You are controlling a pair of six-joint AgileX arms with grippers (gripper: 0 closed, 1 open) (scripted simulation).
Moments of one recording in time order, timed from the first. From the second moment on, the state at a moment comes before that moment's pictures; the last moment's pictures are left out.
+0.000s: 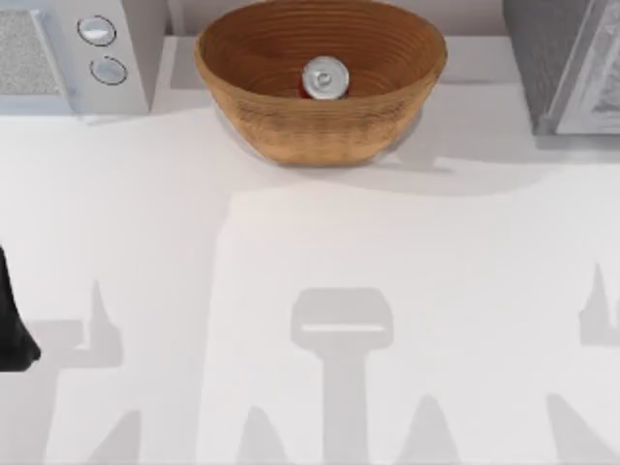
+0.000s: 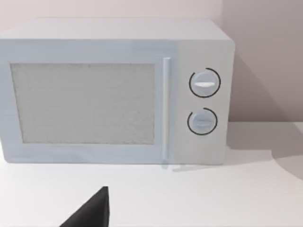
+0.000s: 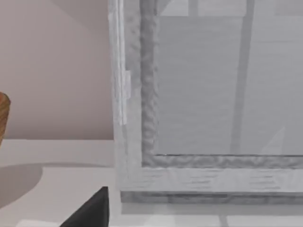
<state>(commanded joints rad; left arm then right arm) 0.00 0.00 0.00 0.00 0.00 0.00 -0.18 0.26 0.07 0.21 -0.18 0.01</state>
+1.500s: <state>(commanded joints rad) 0.00 0.00 0.00 0.00 0.00 0.00 -1.01 1.53 0.36 1.19 -1.00 0.03</state>
